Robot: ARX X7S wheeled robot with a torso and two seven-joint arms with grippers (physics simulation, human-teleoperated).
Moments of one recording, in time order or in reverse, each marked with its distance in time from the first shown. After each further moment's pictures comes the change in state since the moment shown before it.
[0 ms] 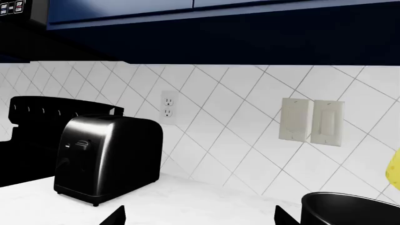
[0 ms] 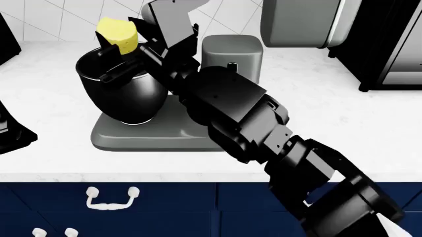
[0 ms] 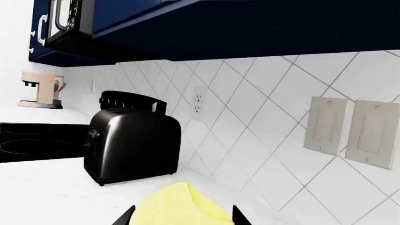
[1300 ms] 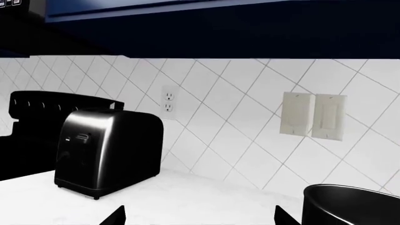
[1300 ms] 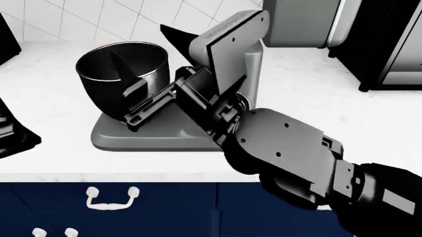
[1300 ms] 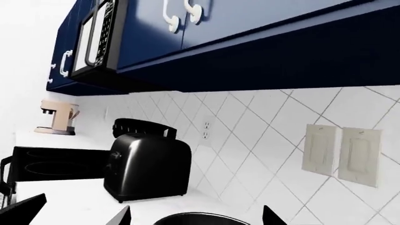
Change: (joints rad) left arm 0.008 0.022 0.018 -0.018 0.024 0.006 0.017; right arm -0.056 0.372 -0.230 -0.555 0.160 -0.194 0.267
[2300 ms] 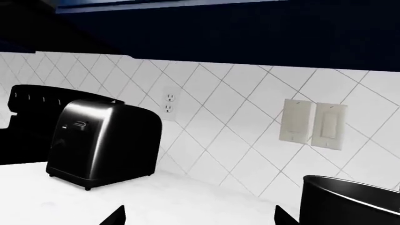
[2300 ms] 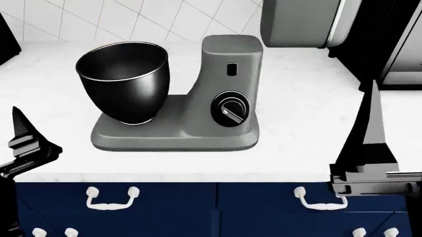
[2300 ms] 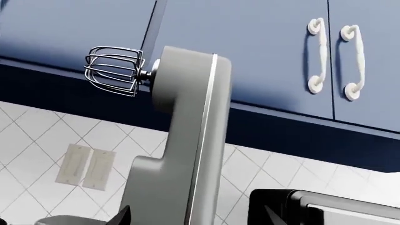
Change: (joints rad) left arm 0.021 0.226 0.180 -0.174 0.337 0.243 0.156; right arm -0.406 1.055 0.004 -0.852 -0.481 -0.142 0.920
